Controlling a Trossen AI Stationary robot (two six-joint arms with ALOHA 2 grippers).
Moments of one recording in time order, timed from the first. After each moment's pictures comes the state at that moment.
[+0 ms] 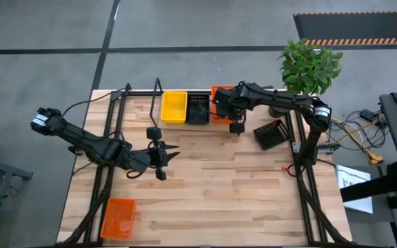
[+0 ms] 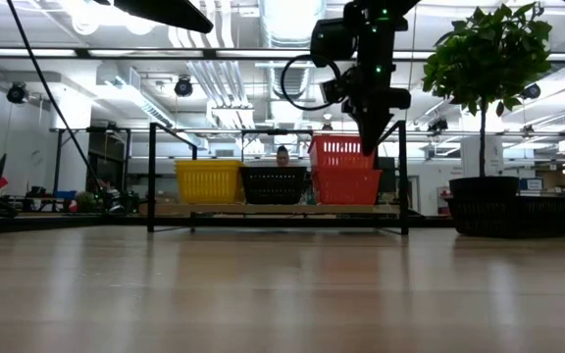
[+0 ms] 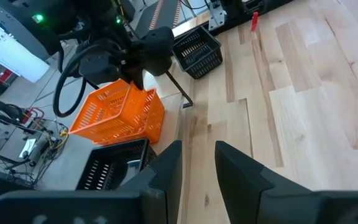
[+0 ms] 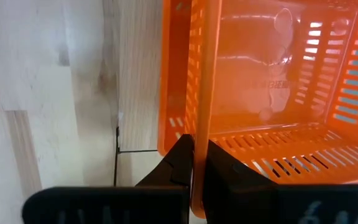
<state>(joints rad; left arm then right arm) -0.39 1.14 0.89 -0.26 -0.72 0.19 -0.37 1.82 1.59 -1.16 0.18 -0.45</state>
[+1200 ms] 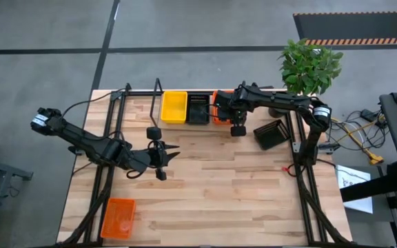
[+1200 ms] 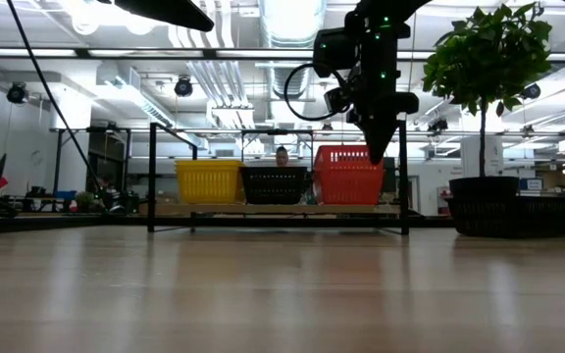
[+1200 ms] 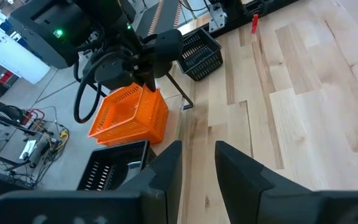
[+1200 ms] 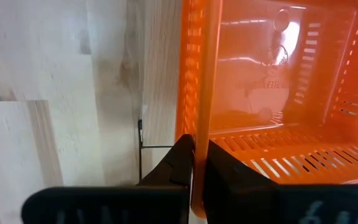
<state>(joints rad) -0.39 1.14 0.89 -0.25 -0.72 0.20 -0.37 1.82 1.54 -1.16 0.12 -0.42</state>
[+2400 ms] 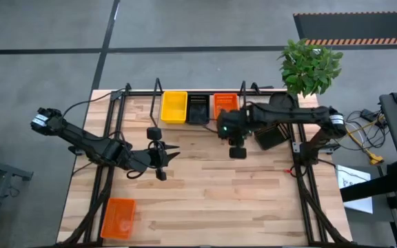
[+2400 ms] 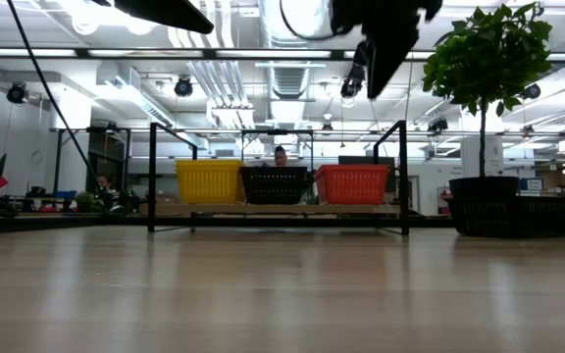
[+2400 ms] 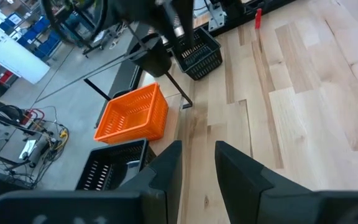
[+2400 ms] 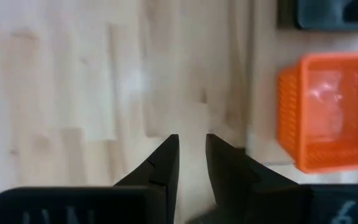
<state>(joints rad) -0.39 1.14 0.88 -0.24 -0.72 0.20 -0.07 1.67 1.60 -1.21 0.03 -0.06</state>
